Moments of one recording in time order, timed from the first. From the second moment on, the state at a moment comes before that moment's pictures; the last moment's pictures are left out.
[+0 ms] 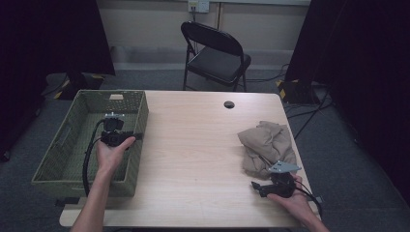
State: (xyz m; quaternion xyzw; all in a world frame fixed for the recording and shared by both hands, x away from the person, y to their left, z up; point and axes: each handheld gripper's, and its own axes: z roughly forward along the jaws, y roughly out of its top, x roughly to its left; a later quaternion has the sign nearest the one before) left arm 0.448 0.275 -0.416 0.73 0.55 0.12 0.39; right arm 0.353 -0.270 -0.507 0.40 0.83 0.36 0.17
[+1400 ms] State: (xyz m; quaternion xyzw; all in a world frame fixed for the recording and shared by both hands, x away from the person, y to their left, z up) left arm 0.403 0.200 -0.368 0.80 0.38 0.13 0.45; right arm 0.331 -0.285 -0.475 0.41 0.80 0.38 0.19
